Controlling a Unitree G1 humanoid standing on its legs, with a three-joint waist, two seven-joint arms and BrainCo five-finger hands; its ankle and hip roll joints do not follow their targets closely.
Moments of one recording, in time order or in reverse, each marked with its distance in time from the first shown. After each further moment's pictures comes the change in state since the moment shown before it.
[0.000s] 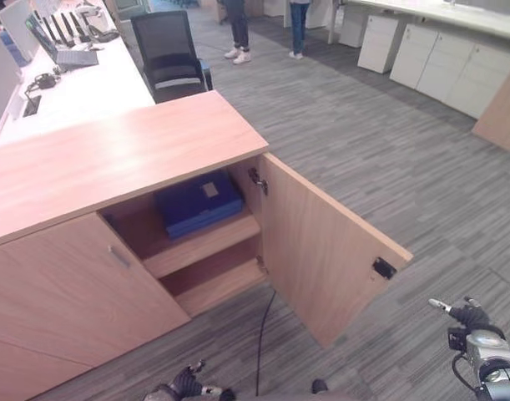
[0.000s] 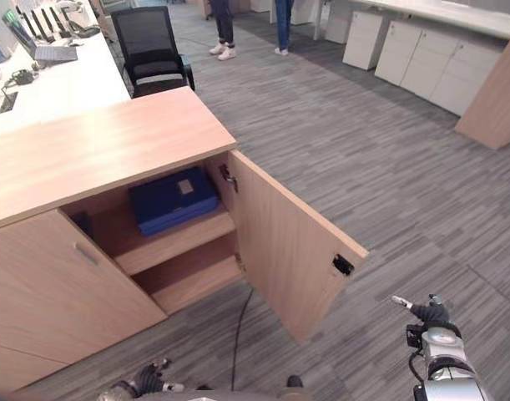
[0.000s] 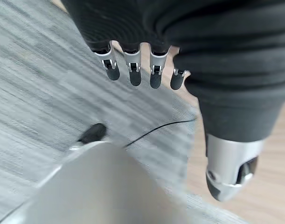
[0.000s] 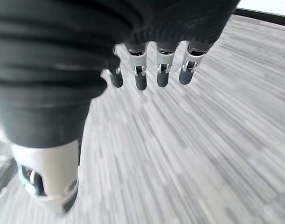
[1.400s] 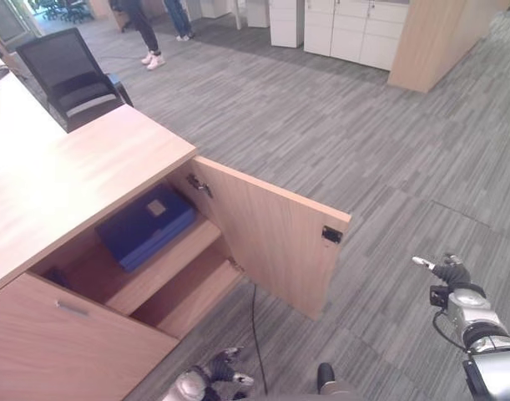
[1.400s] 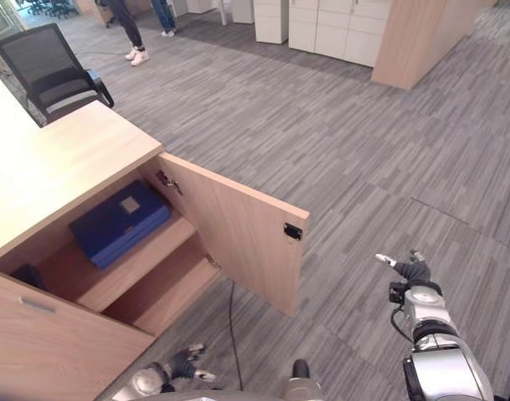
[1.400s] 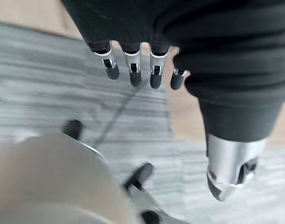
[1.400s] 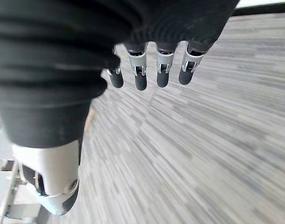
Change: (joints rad) left arm -0.076 -0.027 -0.076 -0.109 0.054 0.031 -0.038; right arm -0.137 0.045 0.099 -0.101 0.094 0.002 -0.027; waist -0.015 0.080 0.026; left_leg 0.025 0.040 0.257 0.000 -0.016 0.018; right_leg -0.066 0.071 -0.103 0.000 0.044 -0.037
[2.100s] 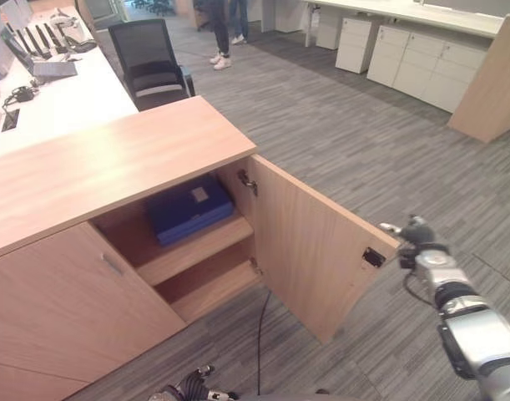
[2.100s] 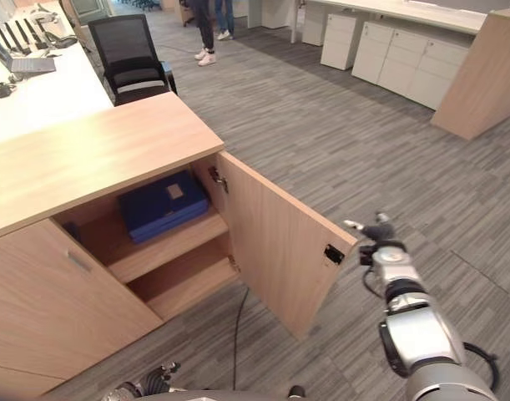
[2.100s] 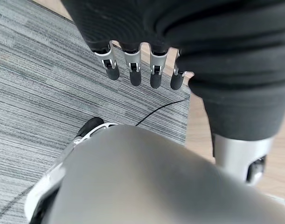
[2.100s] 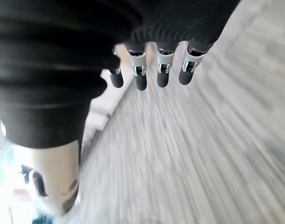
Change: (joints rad) left arm 0.062 0.038 0.013 0.035 -0.036 -0.009 0.014; right arm -0.206 0.150 0.146 0.064 -0.021 0.033 0.012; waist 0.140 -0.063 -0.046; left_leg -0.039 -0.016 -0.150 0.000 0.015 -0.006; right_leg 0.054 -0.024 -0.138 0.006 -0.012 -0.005
